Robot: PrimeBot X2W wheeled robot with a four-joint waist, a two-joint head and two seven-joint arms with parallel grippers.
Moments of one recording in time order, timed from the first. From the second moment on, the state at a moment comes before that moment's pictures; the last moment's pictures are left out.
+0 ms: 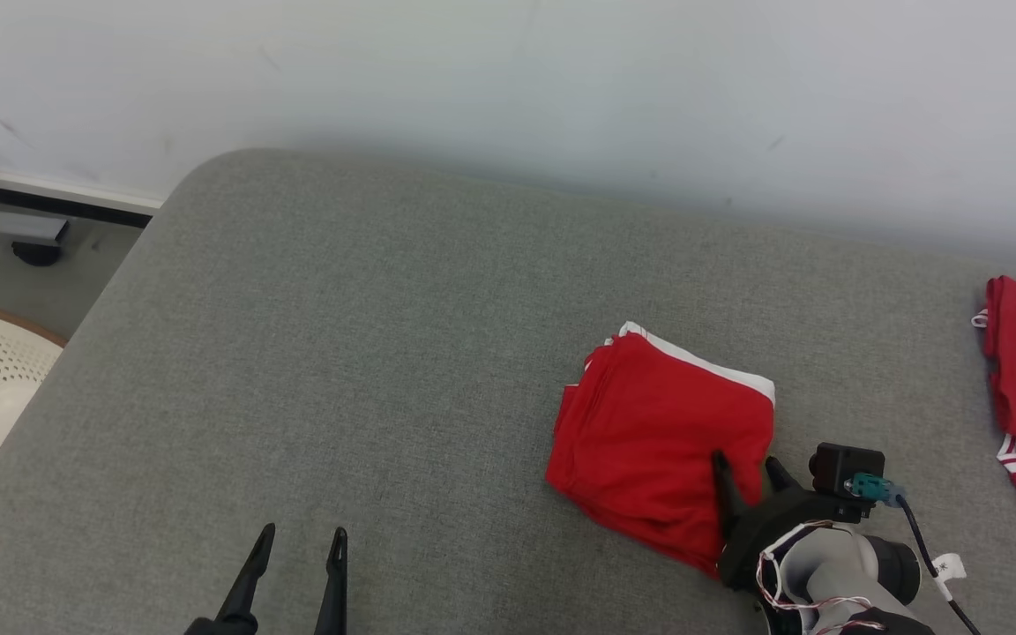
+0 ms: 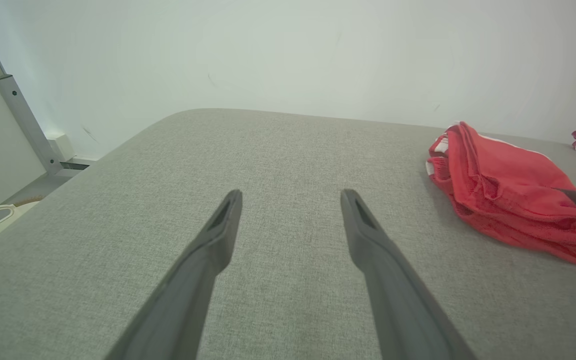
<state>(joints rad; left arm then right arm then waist) 0.03 0.05 -0.08 0.20 -0.11 -0.12 -0.26 -0.58 -0.05 0.10 1.20 0.34 0.13 -0.25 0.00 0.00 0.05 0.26</state>
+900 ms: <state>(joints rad) -0.05 0.05 -0.09 0.18 -0.16 -0.11 -0.26 -0.85 -0.19 0.45 1.21 0.36 0.13 -0.24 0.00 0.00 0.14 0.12</state>
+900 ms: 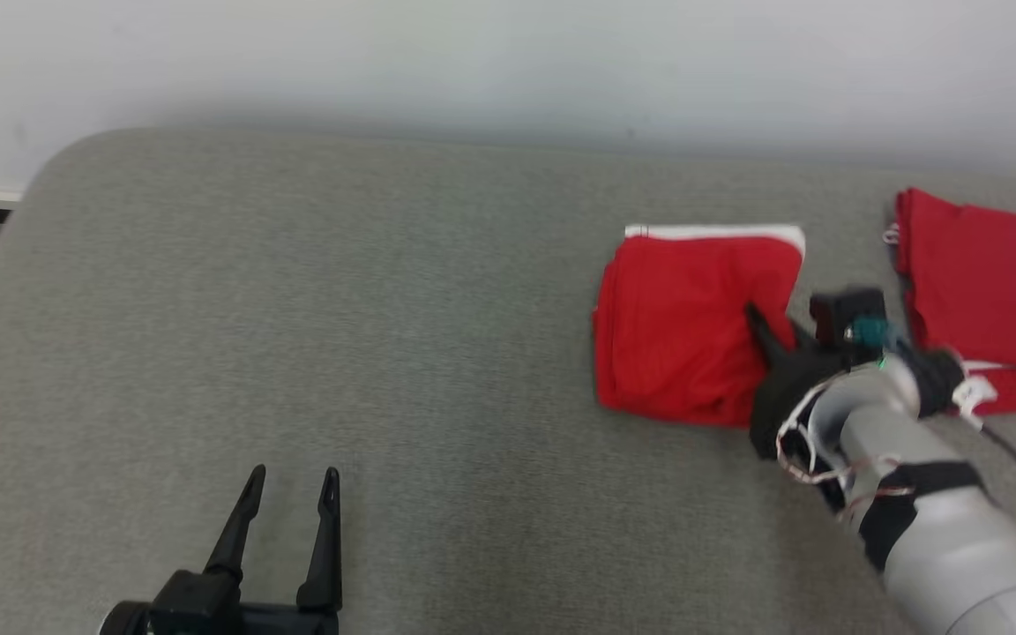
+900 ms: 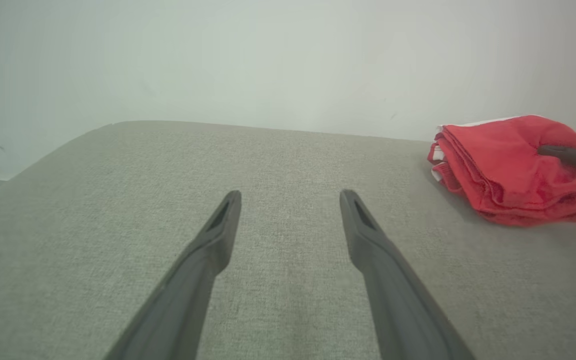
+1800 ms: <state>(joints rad) -0.17 0.05 -0.09 0.09 -0.10 -0.13 -0.26 -1.22 -0.66 0.98 0.96 0.60 0.13 0.07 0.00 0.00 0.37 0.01</state>
